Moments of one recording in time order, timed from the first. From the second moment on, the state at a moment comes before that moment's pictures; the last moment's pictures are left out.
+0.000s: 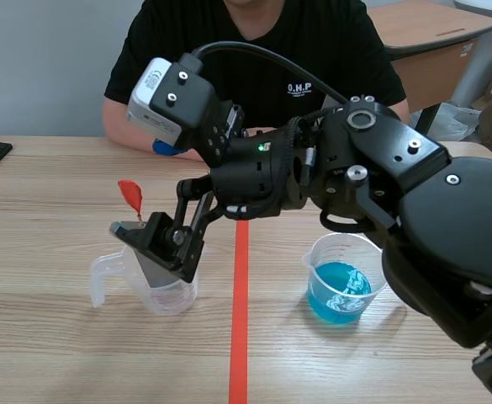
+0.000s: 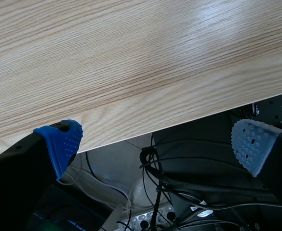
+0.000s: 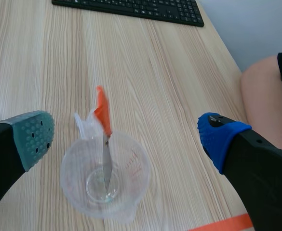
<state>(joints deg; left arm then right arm) 65.6 -24.3 -4.6 107.0 -6.1 -0.4 -1.5 12.4 10.8 -32.5 89.6 -0.5 45.3 -6.9</state>
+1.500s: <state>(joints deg) 66.0 -24.7 -7.1 107.0 -6.1 -4.8 -2.9 -10.0 42.7 -14.9 112.1 25.9 30.3 -0.1</state>
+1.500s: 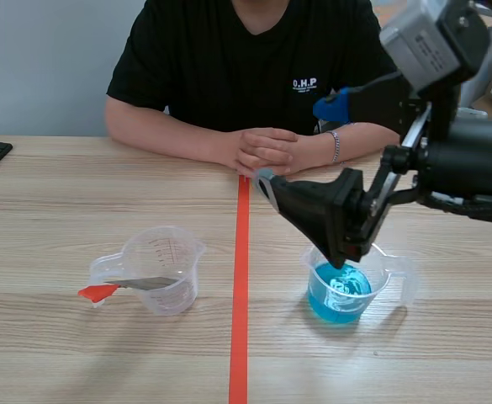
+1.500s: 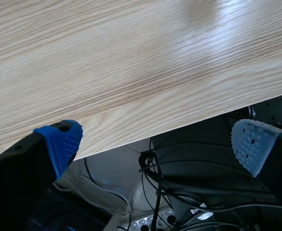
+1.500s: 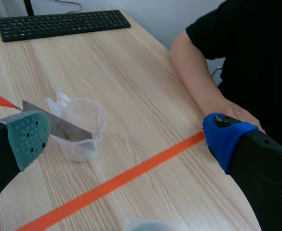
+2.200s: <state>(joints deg) 68.8 -36.6 -26.1 116.1 -14.3 -24.9 -20.0 -47.5 44.9 4.0 137.2 20.5 23.2 1.9</state>
